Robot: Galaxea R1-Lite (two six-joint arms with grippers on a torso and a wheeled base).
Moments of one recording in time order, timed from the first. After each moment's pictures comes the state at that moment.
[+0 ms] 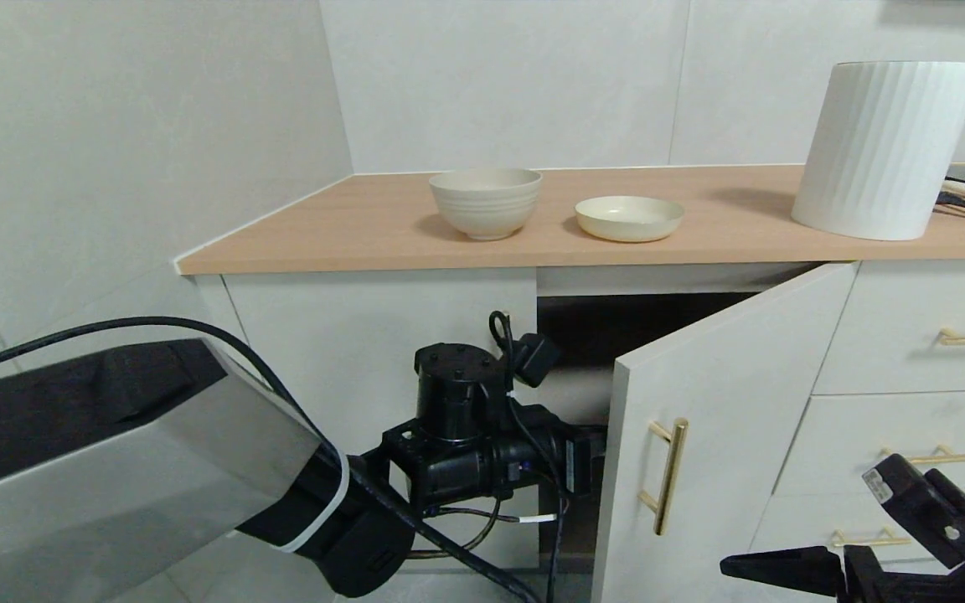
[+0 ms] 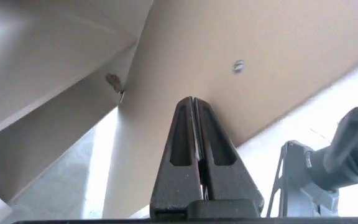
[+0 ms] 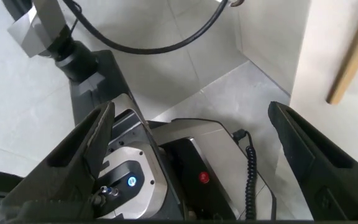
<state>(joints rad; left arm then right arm) -0.74 2.15 -0.91 -1.00 -0.45 -0.41 0.61 1.33 -0.14 -0.86 0.58 0.16</state>
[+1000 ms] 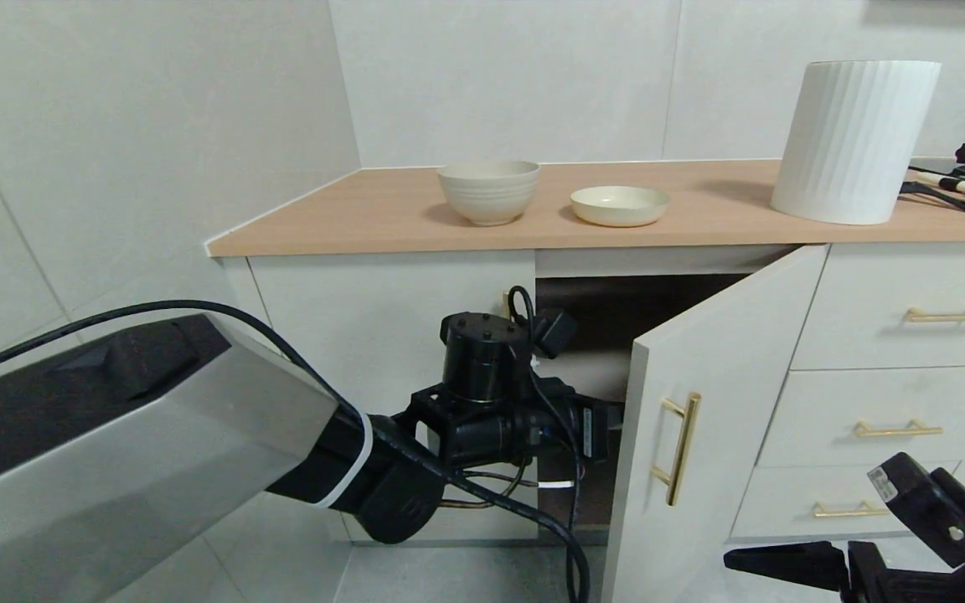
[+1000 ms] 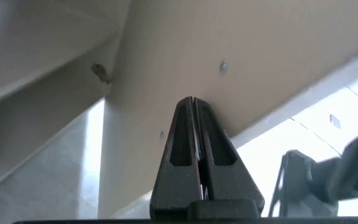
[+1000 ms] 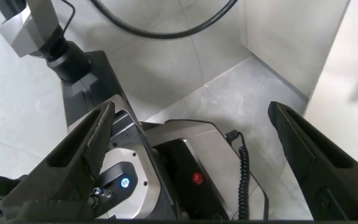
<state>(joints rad) -0.74 2.18 -1.09 -0.82 -0.45 -0.41 0.61 1.33 -0.13 -0.86 0.56 0.14</state>
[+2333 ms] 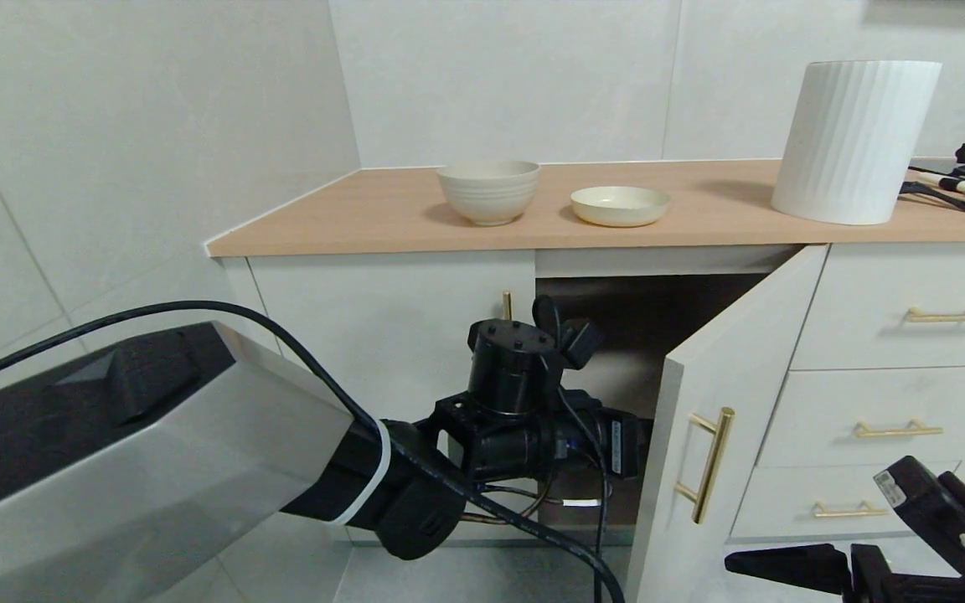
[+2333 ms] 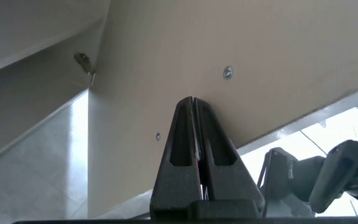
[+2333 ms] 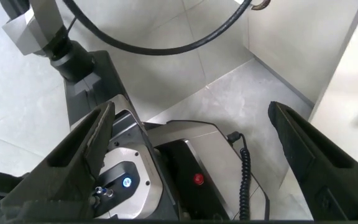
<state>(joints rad) -0.79 2.18 -1.12 -0.77 -0.42 -0.47 0.62 1.31 -0.13 -0.86 0.56 0.14</state>
